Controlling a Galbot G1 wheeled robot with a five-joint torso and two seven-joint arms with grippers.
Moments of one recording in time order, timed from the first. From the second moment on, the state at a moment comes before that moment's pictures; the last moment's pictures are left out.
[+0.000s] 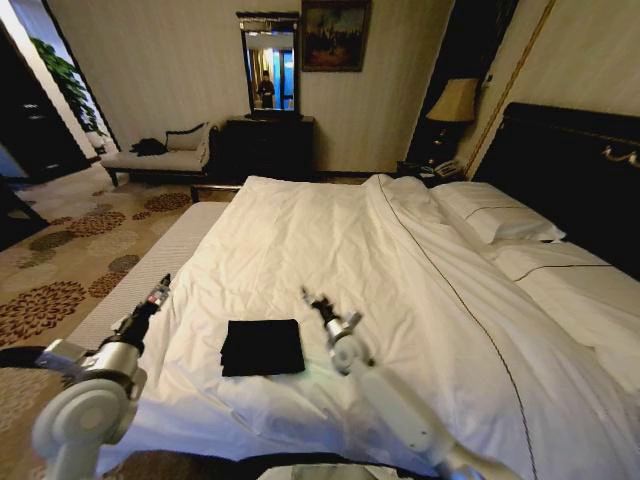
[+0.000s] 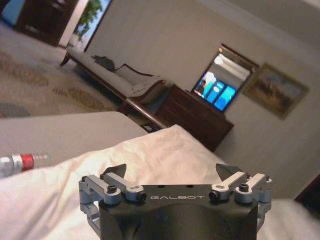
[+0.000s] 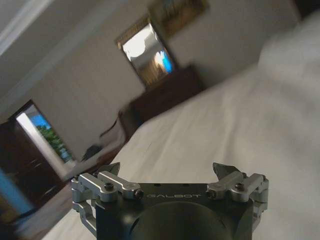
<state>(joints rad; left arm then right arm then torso) 1.52 -1.25 -0.92 -2.33 -1.07 0.37 -0.38 -0.91 1.11 0.01 1.66 0.99 0.12 0.25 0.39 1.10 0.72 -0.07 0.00</state>
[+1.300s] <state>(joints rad) 1.96 -1.24 -0.67 -2.50 -0.37 -0.09 -0.09 -1.88 1.24 0.81 2.48 0.39 0.10 0.29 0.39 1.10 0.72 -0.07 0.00</state>
